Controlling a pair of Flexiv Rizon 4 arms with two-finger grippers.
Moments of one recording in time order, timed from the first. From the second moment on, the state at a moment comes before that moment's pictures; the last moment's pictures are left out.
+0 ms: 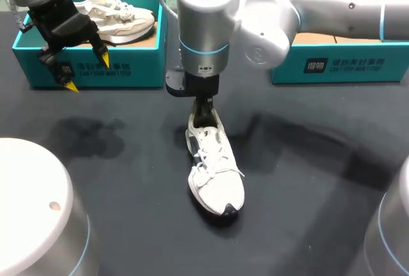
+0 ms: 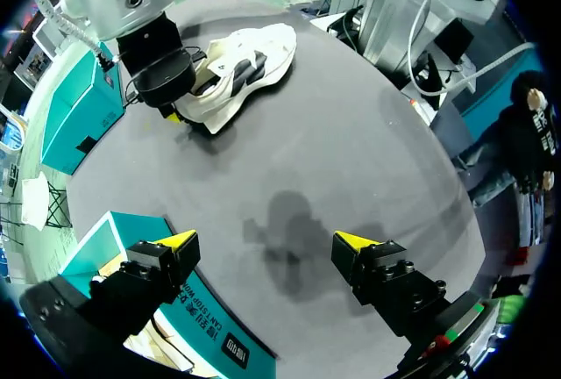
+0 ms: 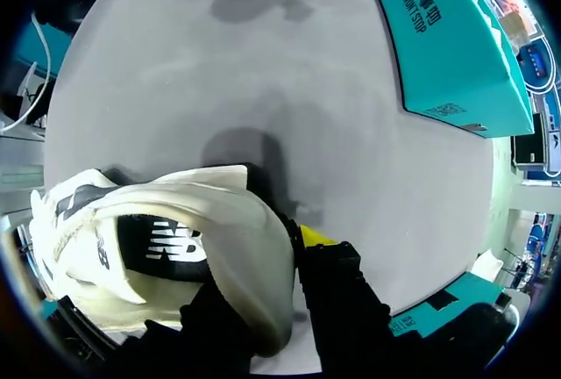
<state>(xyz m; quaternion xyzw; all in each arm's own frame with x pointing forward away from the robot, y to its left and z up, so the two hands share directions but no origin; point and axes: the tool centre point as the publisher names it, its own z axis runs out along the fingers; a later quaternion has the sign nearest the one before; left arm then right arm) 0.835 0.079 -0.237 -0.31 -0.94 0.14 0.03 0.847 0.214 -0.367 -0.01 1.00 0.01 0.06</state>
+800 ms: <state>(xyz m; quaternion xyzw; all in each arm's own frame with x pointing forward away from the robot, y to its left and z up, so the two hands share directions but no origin) 0.835 0.079 -0.237 -0.31 -0.94 0.14 0.03 0.868 0.173 -0.254 0.03 1.00 0.00 0.09</state>
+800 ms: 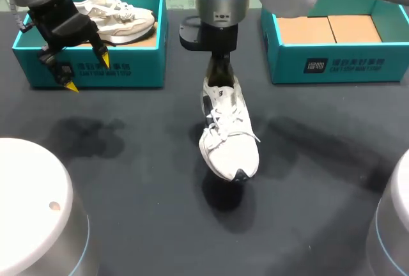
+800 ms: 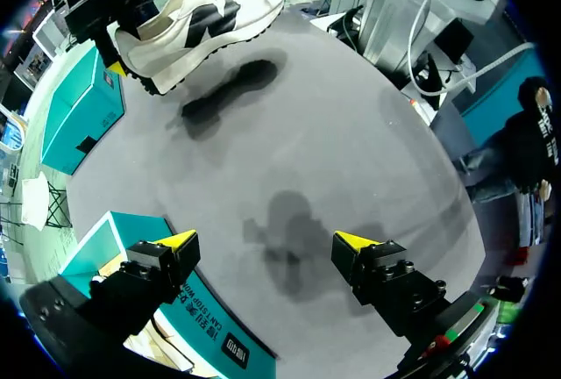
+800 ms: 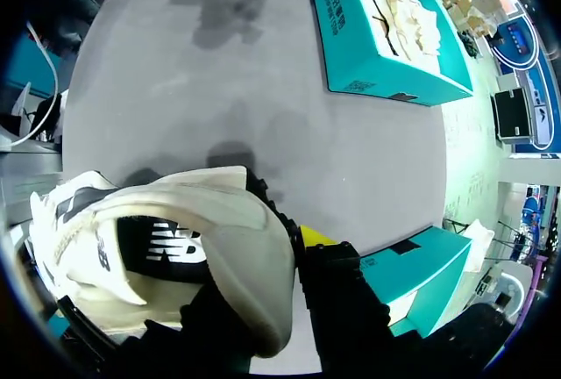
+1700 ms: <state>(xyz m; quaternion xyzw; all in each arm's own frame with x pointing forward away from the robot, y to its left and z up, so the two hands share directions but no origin) 0.835 0.079 -0.237 -0.31 -0.94 0.14 0.03 0.976 0.096 -0.131 0.03 0.99 -0.07 0.15</state>
